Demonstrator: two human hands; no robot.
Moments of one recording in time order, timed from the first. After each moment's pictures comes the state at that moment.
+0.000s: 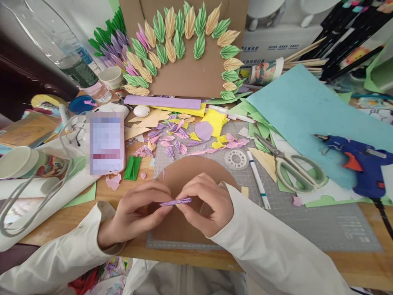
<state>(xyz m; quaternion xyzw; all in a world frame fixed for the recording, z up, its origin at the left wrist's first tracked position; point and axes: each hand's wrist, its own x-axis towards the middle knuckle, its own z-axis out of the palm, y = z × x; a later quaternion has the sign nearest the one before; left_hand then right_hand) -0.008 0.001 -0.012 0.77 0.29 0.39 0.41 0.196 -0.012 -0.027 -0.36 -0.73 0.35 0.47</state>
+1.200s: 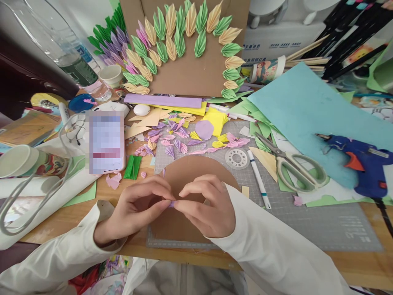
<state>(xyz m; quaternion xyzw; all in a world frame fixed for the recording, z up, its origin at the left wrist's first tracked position) -0.005 0.002 -0.007 0.68 0.33 0.39 0.52 0.200 -0.011 -0.023 -0.34 -0.83 0.10 0.44</state>
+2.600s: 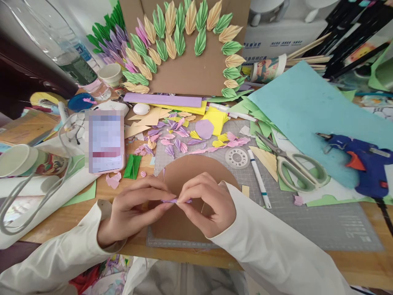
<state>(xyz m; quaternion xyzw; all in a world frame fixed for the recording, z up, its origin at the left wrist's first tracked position) -0.009 0.002 -0.012 0.78 0.30 0.41 0.36 0.195 -0.015 -0.025 -0.36 -0.72 0.34 0.48</state>
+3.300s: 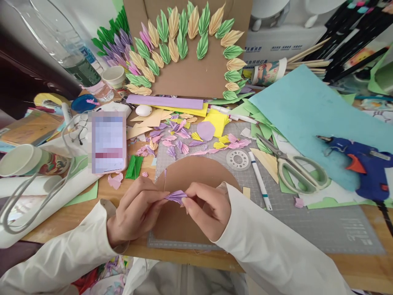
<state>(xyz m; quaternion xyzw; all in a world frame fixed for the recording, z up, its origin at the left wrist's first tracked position) -0.012 -0.005 -0.025 0.85 0.31 0.40 0.11 0.198 -0.022 -0.021 -0.44 -0.68 0.48 0.35</state>
